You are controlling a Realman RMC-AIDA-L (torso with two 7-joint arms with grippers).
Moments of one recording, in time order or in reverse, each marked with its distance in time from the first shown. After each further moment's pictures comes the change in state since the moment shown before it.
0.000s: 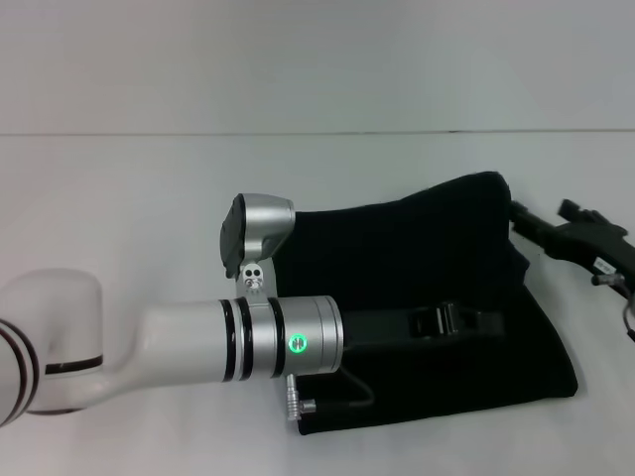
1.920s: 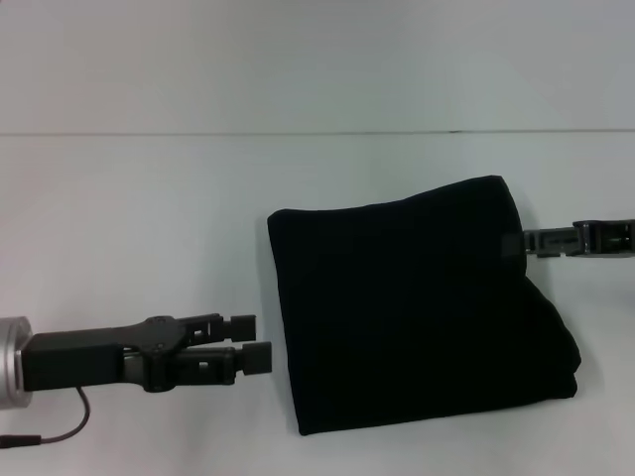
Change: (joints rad) left arm 0.407 0.093 -0.043 0.673 0.111 0.764 0.147; right arm 0.042 -0.081 -0.188 -0.768 -0.856 -0.632 1.404
